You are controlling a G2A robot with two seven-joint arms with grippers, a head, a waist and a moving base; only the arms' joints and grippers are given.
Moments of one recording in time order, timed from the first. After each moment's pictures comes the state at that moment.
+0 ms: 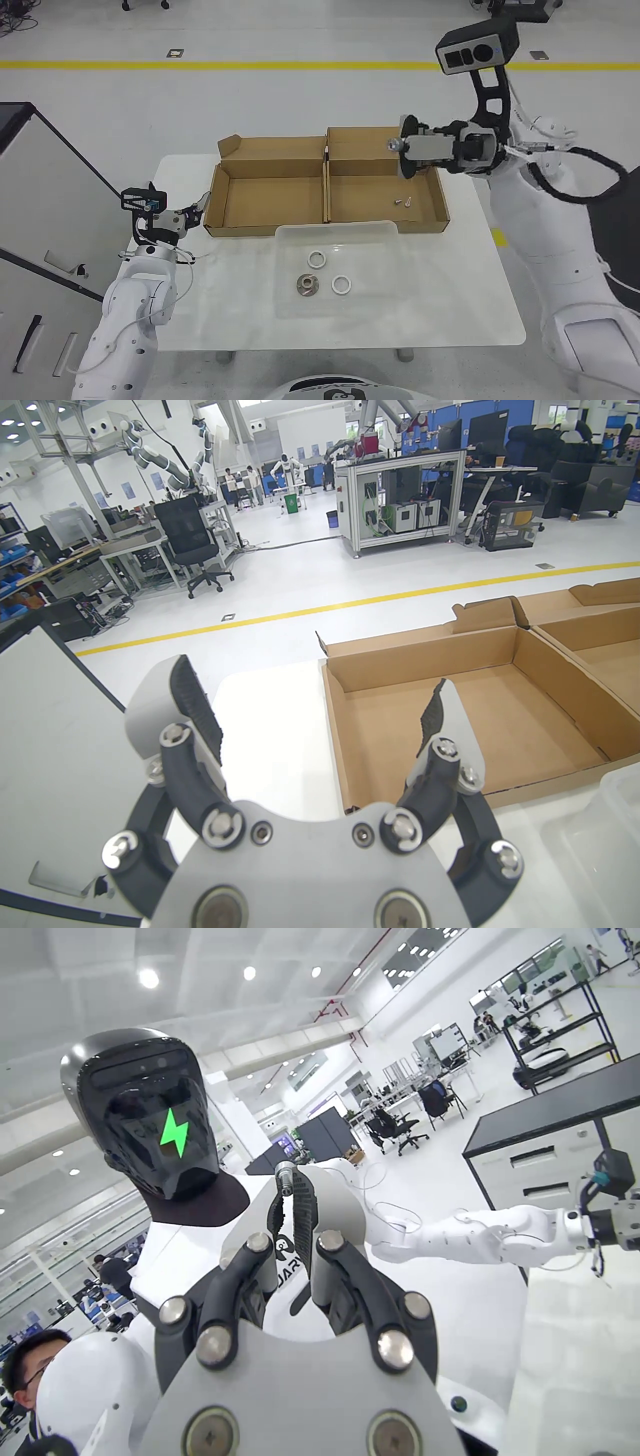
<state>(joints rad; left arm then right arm) 1.73 -1.15 -1.60 -1.80 1.33 0.00 0.00 -0.86 -1.09 1.18 -1.74 1.02 -0.32 1.27</state>
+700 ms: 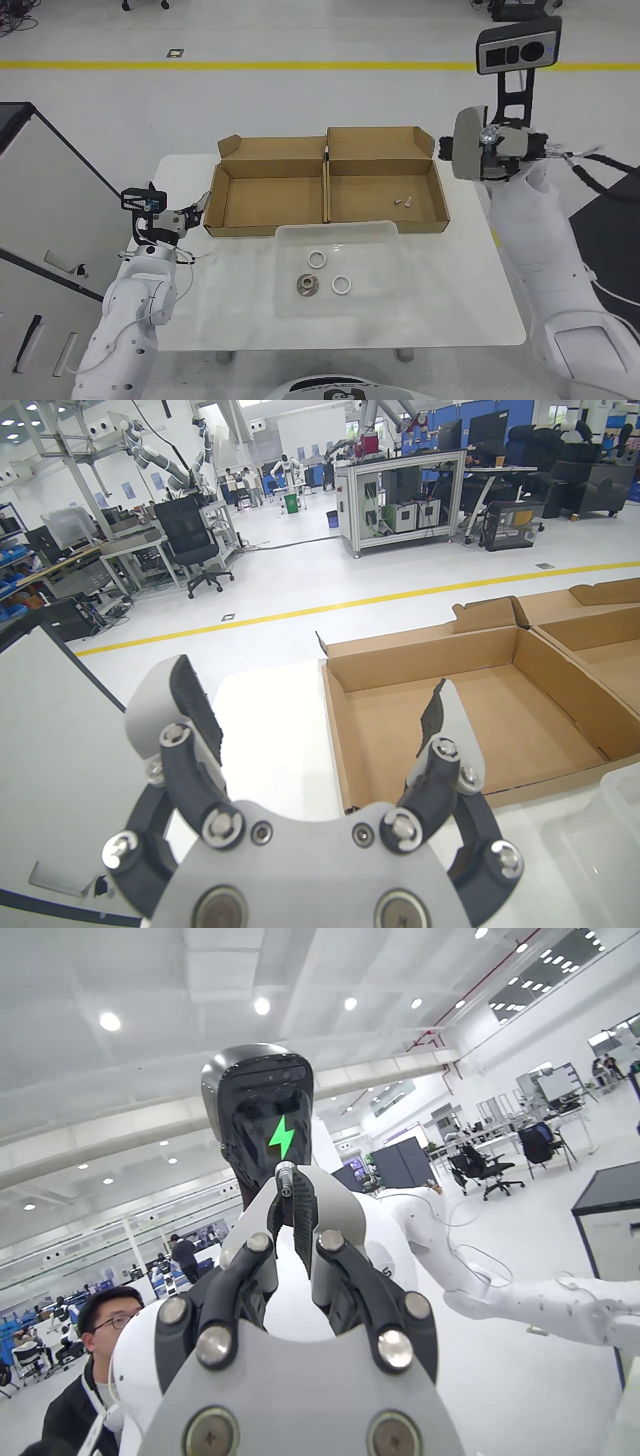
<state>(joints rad) 1.73 -1.15 -1.60 -1.80 1.33 0.00 0.00 -0.91 -1.13 1.21 -1.73 1.26 -0.37 1.34</state>
